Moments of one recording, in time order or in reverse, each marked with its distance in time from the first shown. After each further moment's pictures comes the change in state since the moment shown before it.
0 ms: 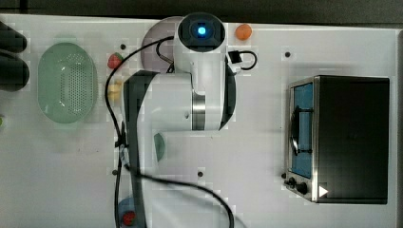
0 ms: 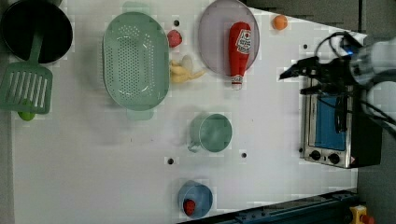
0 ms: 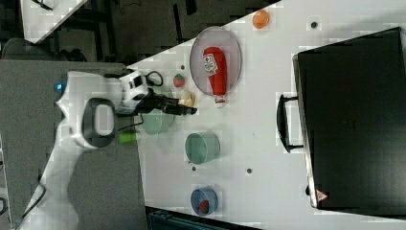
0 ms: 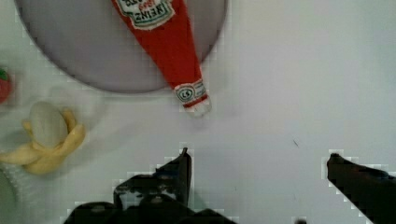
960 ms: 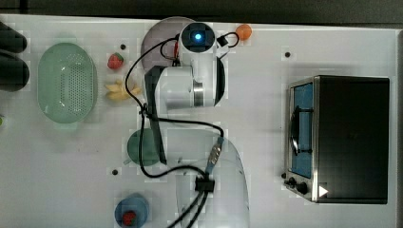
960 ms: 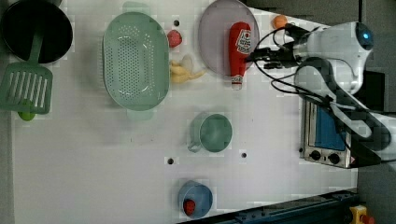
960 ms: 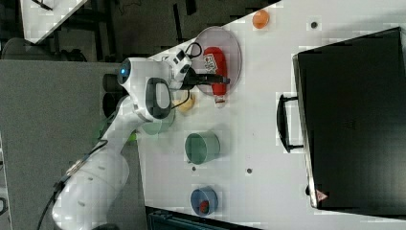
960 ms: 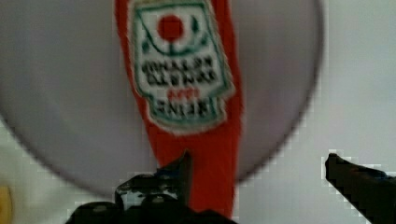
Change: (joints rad) arm 0.024 0.396 -0.017 0.154 -0.091 0.340 -0.237
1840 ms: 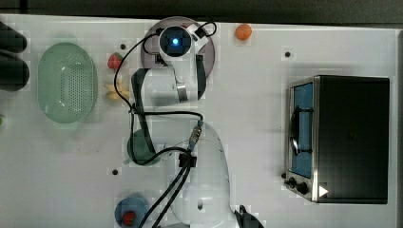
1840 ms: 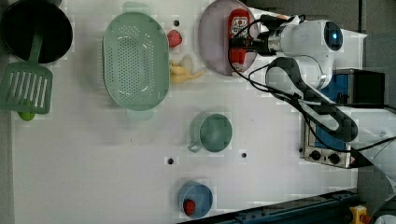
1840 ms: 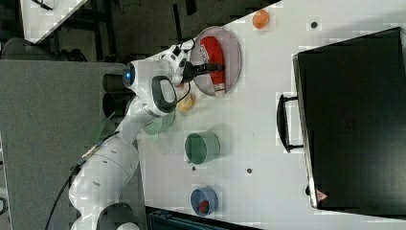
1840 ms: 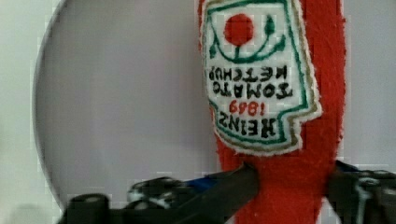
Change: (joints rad) arm 0.057 0.137 0.012 0.102 -0.060 0.172 -0.017
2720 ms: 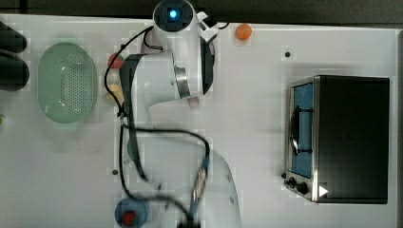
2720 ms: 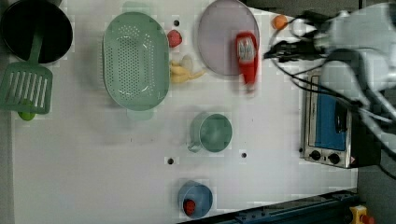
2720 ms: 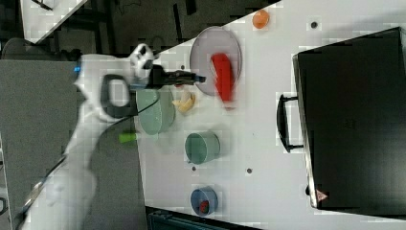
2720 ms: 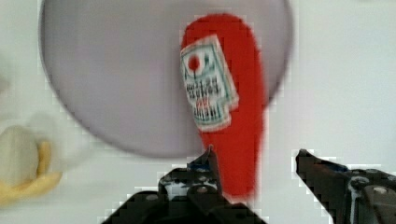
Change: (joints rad) arm -0.019 -0.316 -0.008 -0.040 -0.011 -0.455 0.035
